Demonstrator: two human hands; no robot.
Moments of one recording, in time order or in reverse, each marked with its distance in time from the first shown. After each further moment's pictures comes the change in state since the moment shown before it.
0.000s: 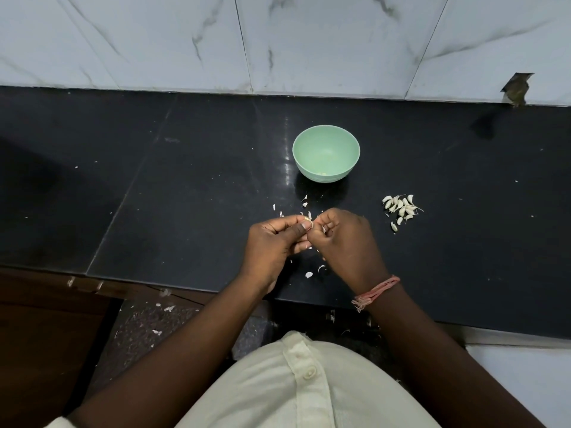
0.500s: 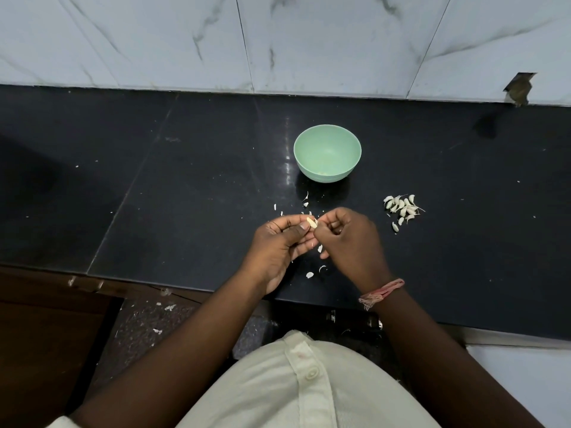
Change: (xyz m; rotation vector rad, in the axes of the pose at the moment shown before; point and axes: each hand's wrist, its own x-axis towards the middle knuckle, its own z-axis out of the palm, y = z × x) left_hand 0.003 0.003 0.000 -0.172 -0.105 -0.158; right_hand -0.003 -0.004 -0.006 0.238 -0.035 0.218
